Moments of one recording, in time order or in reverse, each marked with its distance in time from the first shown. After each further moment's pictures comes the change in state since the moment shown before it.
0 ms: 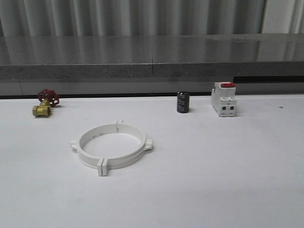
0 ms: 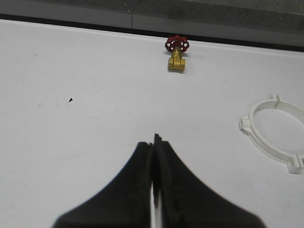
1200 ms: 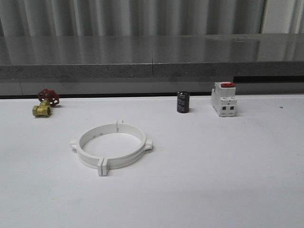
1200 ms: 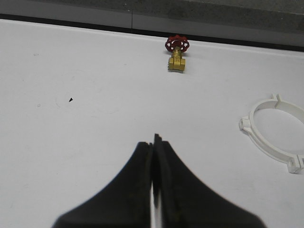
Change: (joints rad) left arm 0.000 0.000 0.000 0.000 0.000 0.000; right arm 0.027 0.000 0.002 -0.024 -0.133 0.014
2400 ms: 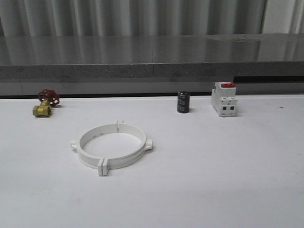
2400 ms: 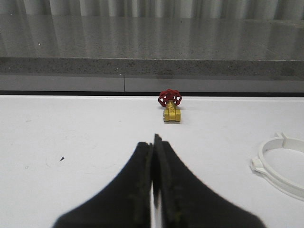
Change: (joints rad) left arm -0.070 -0.265 0.432 0.193 -0.531 -0.121; right arm 0.000 0.000 0.000 -0.001 -0.002 0.000
